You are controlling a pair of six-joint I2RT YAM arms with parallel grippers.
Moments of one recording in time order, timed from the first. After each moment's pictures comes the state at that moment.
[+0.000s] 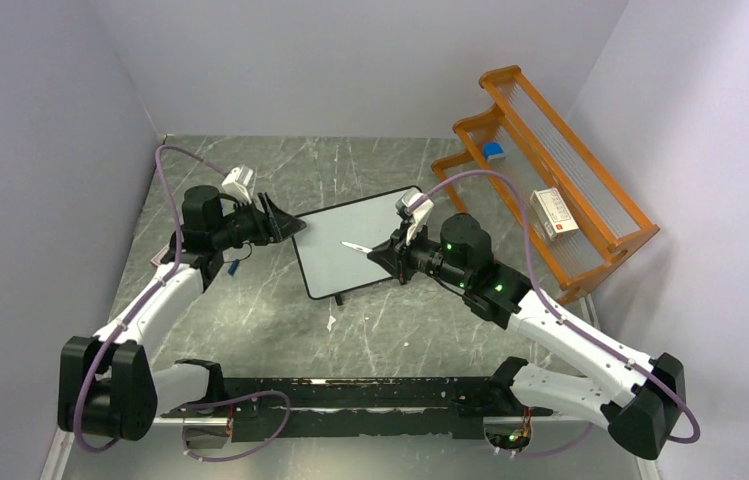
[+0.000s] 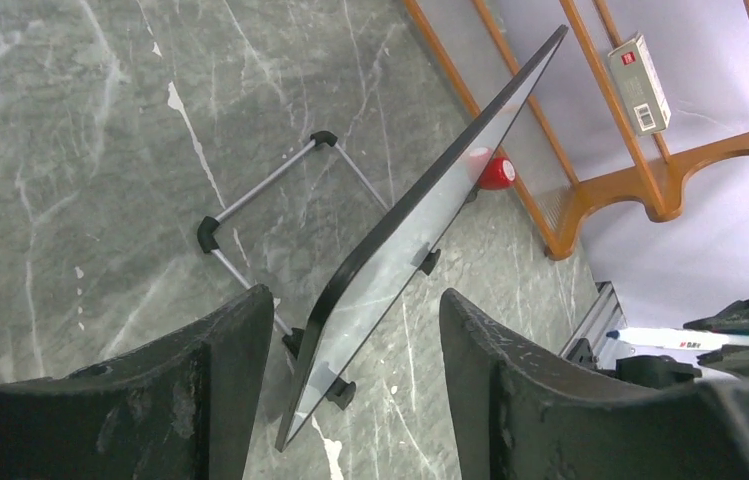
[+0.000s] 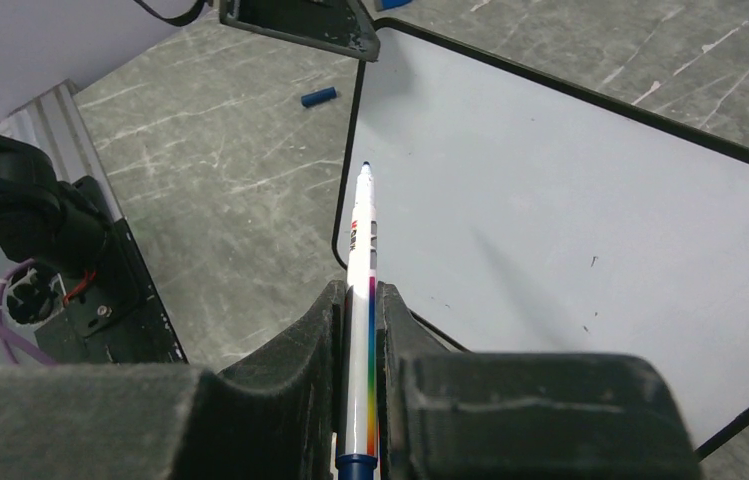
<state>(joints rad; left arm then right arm) -0.14 1.16 0.68 0.11 0.63 -0.54 0.80 0.99 0.81 -0.07 -0.21 0.11</state>
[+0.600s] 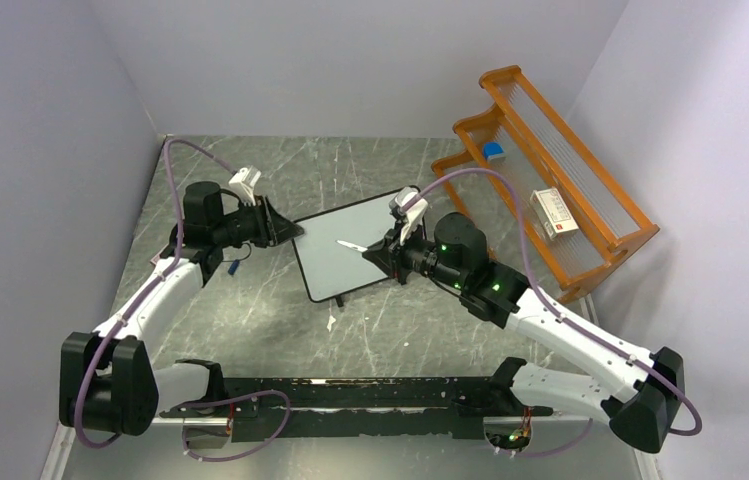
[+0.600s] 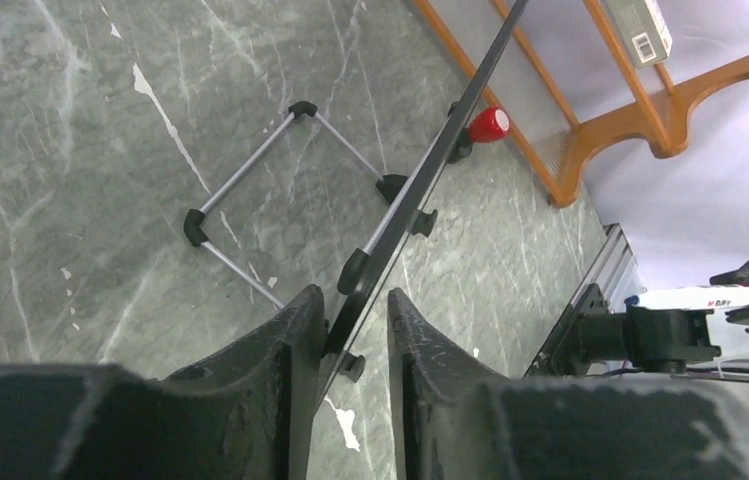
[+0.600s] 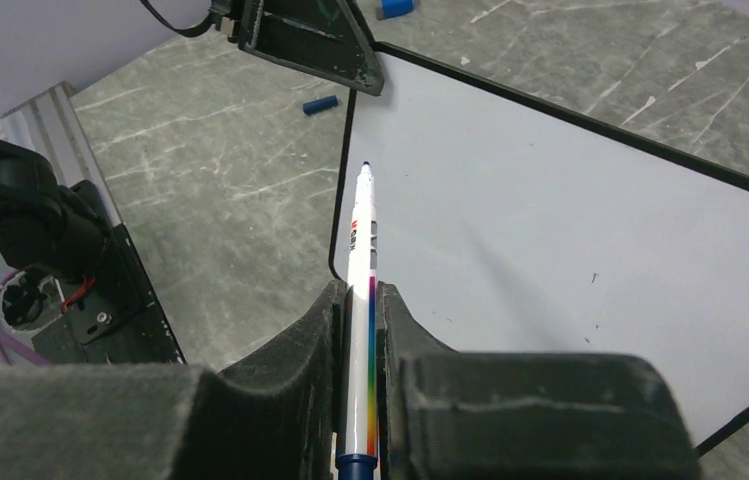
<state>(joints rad) -0.14 1.20 0.73 0.04 0.73 -0.43 0.85 1.01 0.86 -0.09 -0.15 0.10</state>
